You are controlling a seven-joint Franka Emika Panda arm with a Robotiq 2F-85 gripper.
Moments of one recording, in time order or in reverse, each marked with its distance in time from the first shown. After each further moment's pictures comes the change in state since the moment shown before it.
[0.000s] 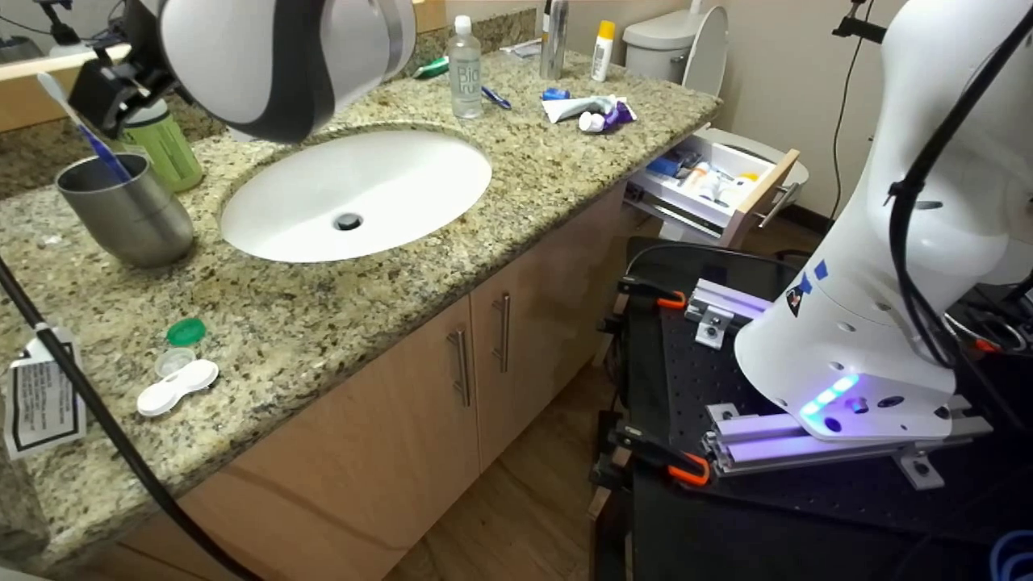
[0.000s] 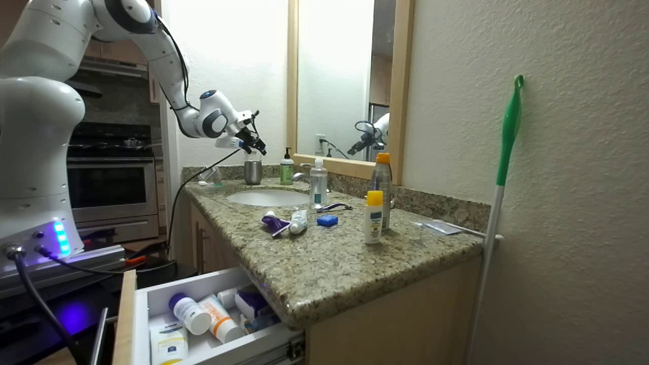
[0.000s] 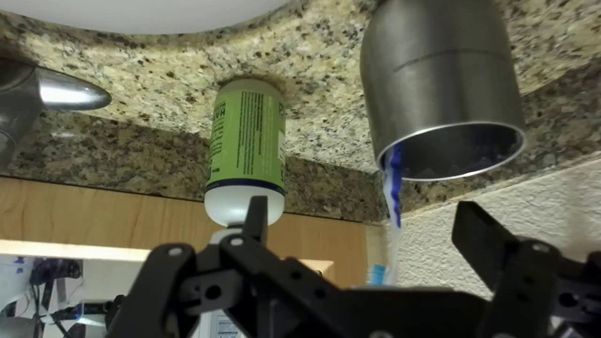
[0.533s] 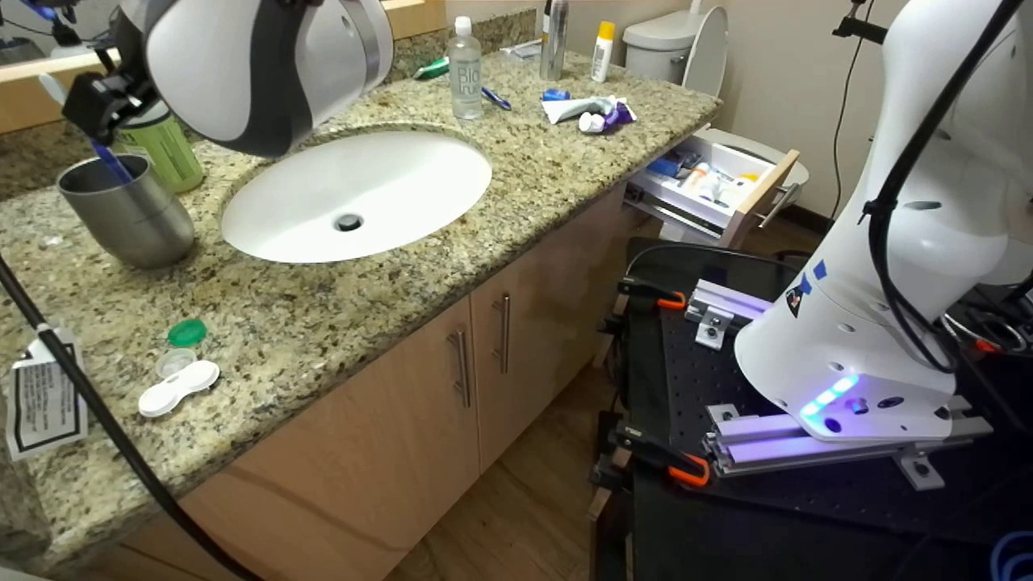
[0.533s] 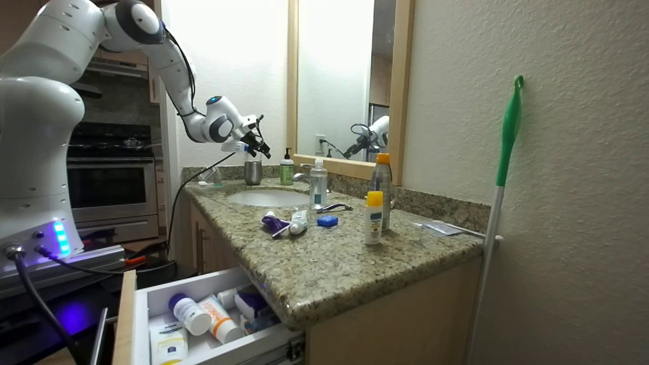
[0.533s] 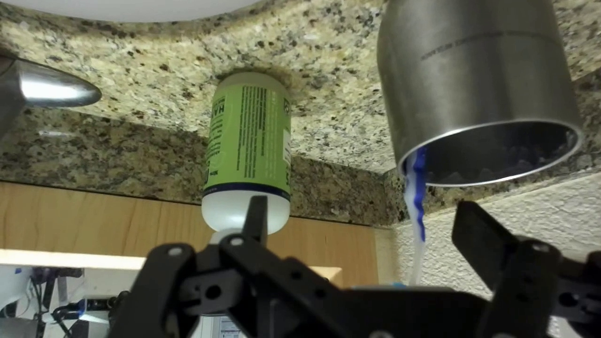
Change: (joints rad) arm -0.021 0.083 0.007 0.095 -0.011 -0.007 0.012
